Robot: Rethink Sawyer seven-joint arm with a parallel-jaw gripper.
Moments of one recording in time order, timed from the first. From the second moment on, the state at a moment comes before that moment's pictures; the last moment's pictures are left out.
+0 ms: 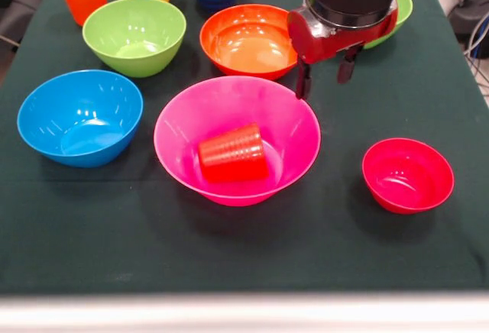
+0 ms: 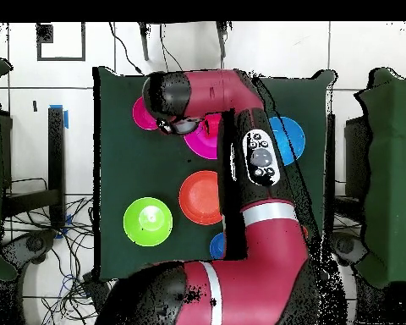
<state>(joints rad) -0.28 -0.44 0.35 1.08 -0.37 1.10 1.38</state>
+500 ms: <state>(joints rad) -0.27 -0.44 0.30 1.08 -0.37 1.07 1.38</state>
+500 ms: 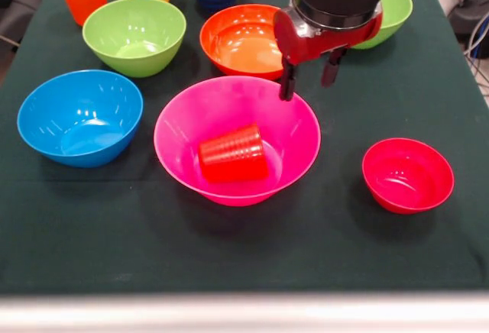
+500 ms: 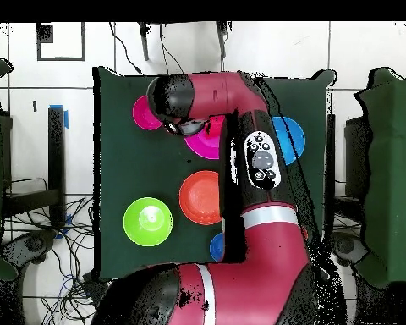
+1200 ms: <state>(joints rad) -0.25 -0.50 0.24 1.09 -0.38 1.00 1.38</state>
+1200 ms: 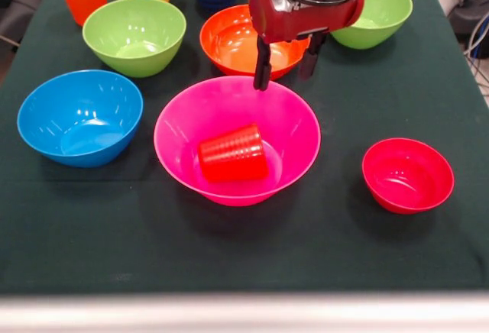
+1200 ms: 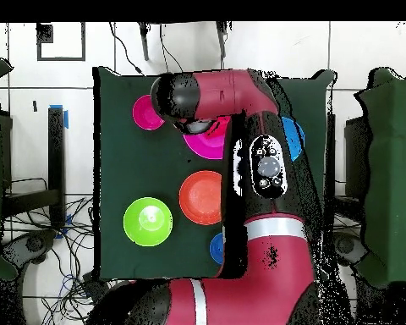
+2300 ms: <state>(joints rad) -0.17 -0.46 0.12 1.09 -0.38 0.77 1.38</state>
